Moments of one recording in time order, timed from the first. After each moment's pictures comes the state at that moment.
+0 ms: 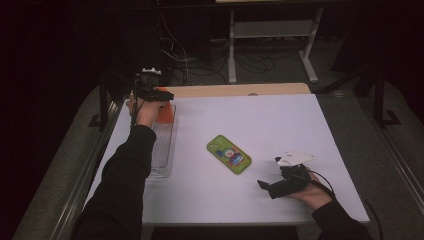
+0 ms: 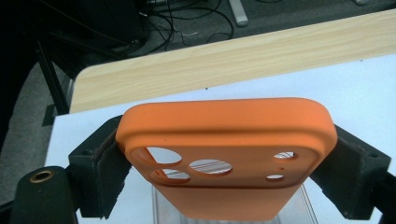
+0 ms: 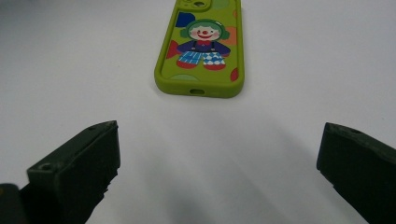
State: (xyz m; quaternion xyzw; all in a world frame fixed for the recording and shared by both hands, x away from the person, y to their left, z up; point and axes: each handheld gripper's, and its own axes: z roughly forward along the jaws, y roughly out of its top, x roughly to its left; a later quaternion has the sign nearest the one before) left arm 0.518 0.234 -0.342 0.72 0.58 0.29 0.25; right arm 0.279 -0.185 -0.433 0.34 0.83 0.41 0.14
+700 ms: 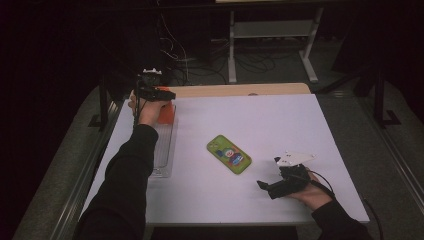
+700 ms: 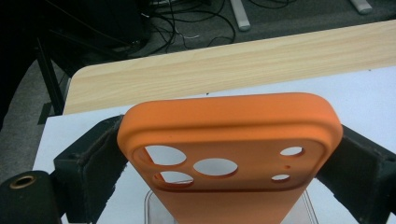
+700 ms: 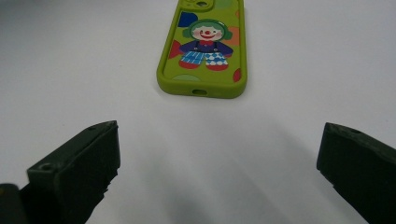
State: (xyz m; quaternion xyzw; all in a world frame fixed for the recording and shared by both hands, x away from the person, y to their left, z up) left arm 0.526 0.234 -0.350 0.71 0.59 0.29 0.26; right arm 0.280 -0.184 -0.434 0.34 0.83 0.41 0.14
